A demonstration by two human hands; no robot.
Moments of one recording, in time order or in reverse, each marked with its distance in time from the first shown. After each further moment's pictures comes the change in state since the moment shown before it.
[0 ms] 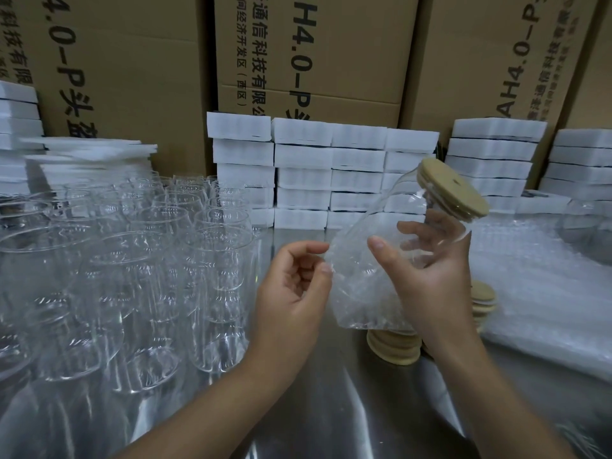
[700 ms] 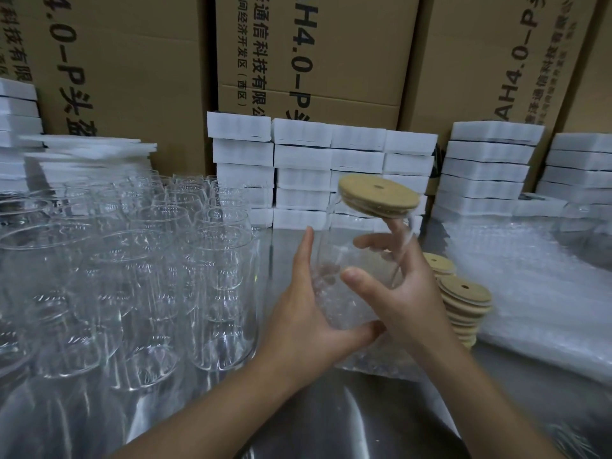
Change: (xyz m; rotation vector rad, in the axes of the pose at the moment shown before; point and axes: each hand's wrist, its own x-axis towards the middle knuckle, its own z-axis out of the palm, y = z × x) left_hand -0.009 -0.006 -0.004 0.392 -0.315 -0.150; right_hand -0.012 -0.006 0.002 -0.042 -0.334 -0.042
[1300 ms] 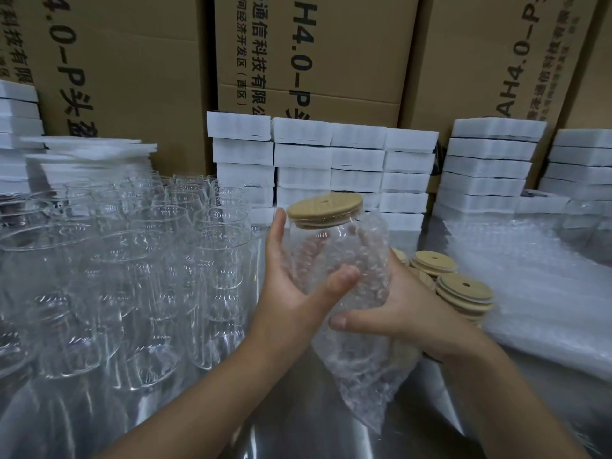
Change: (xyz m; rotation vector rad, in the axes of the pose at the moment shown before) left_hand 0.010 0.012 -0.010 -0.493 0.113 0.026; right_hand 0.010 0.006 -0.014 0.200 -0.573 0.084
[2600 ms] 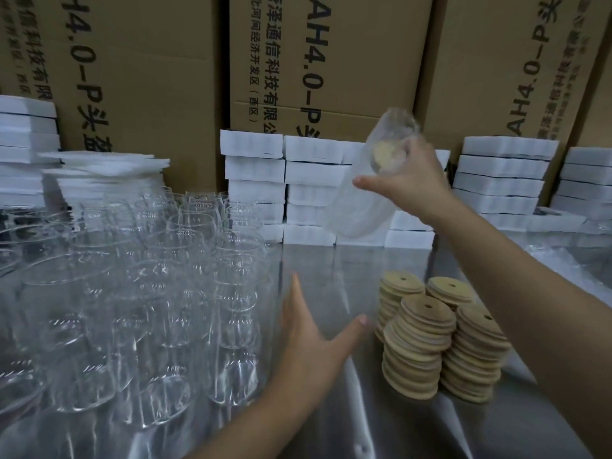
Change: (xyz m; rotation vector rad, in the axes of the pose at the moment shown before) left_hand 0.005 -0.045 -0.005 0.512 0.098 -0.203; right_hand 0.139 -0.044 -0.081 -0.646 0.650 0.071
